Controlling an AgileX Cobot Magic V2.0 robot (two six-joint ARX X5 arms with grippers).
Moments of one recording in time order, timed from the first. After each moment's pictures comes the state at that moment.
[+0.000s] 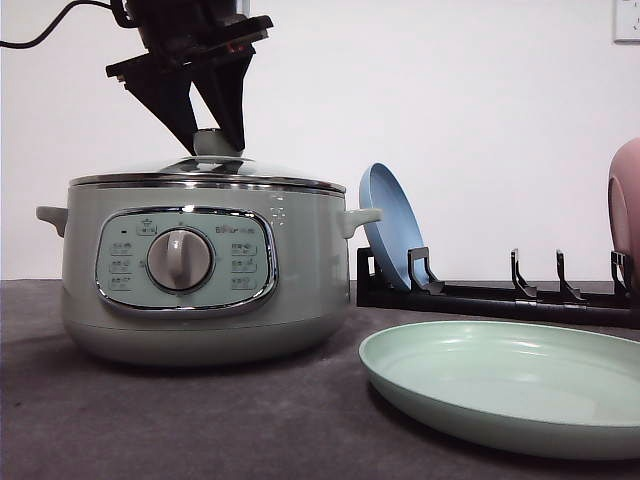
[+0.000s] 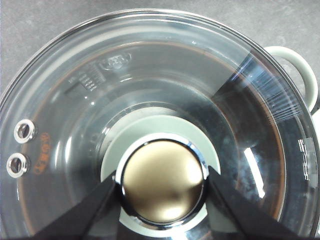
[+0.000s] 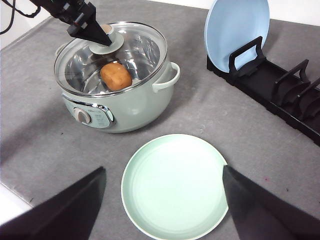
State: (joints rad) left_arx -0.48 1.76 1.74 -1.00 0.04 0.03; right_arx 1.00 0.55 1.15 -1.13 0.34 0.40
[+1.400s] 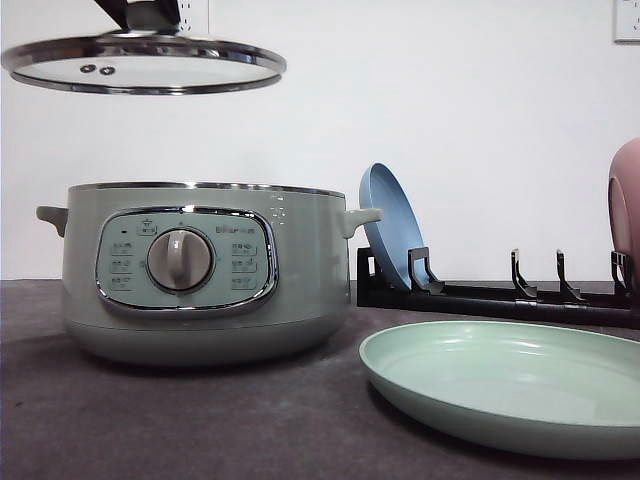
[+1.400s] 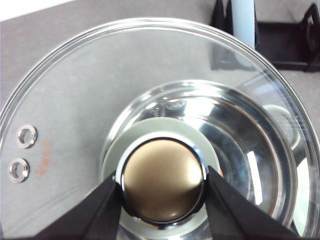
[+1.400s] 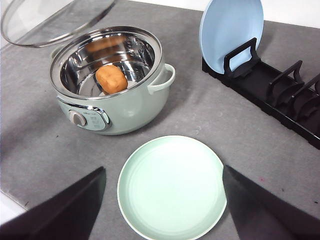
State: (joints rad) left_arx -0.37 1.52 1.81 -1.06 0.00 0.01; right_arx 1.00 0.55 1.15 -1.12 0.36 0.40
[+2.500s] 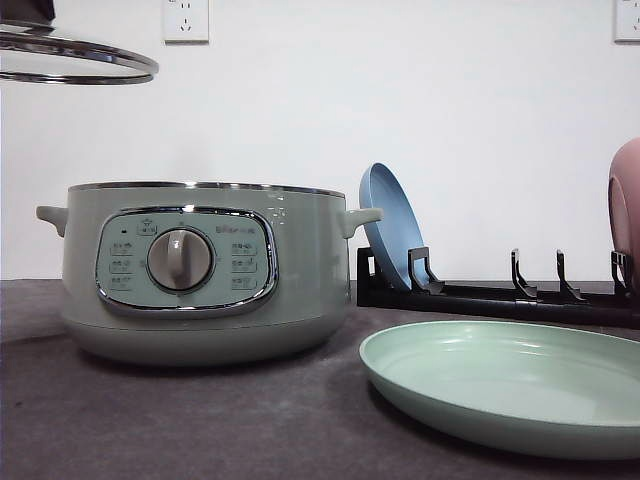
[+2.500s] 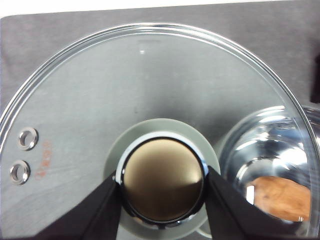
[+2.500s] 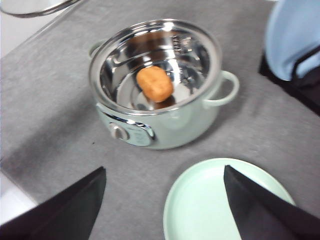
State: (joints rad) left_arx -0.04 1.48 1.81 -1.07 0.00 0.02; right_arx 1.00 0.89 1.15 -0.82 0.21 0.39
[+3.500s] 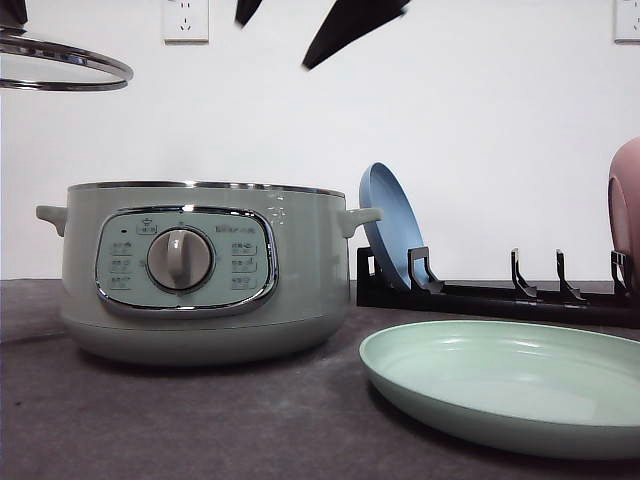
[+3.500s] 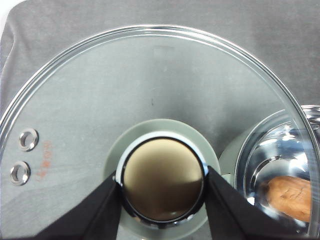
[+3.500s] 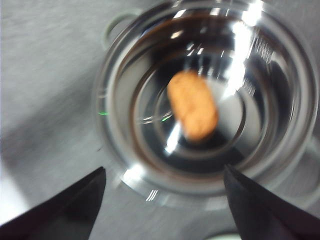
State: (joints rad) left_arx 0.01 1.48 1.81 -1.10 0.00 0.02; right_arx 0.74 1.76 1.87 -0.97 -0.21 0.05
